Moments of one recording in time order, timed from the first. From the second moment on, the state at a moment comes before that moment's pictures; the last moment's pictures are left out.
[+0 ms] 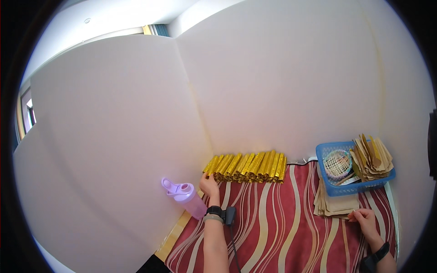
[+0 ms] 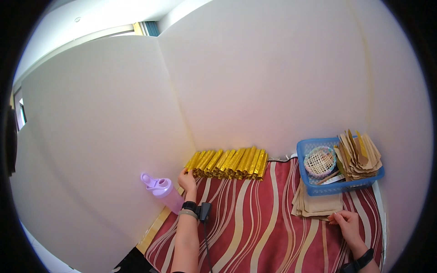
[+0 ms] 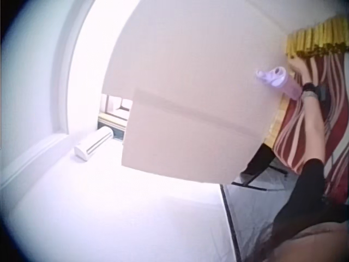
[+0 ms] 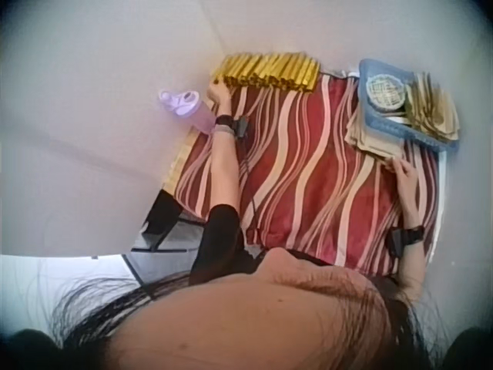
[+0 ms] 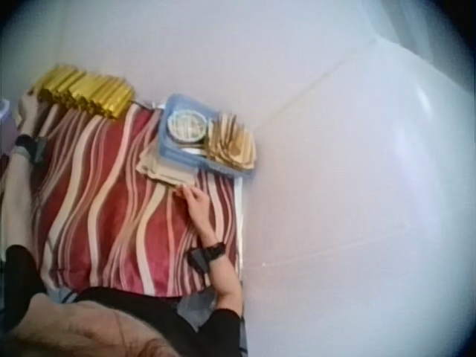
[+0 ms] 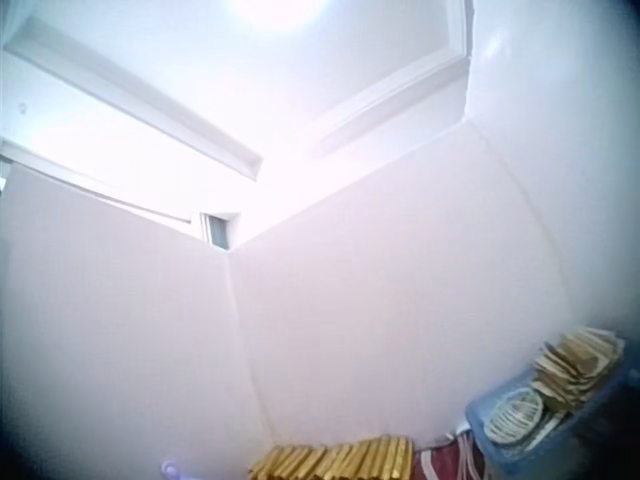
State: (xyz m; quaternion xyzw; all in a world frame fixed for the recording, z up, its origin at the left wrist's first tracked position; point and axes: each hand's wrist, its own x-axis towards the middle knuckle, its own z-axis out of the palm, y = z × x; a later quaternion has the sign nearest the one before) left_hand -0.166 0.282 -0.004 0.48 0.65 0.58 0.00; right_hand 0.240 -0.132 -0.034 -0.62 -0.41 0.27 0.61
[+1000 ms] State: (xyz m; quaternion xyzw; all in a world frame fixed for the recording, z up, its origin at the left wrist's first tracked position) left_hand -0.154 0.343 -0.052 0.51 0.66 0.53 0.14; right_hand 0.239 -0.134 -0.037 -0.65 -0.39 0.27 0.60
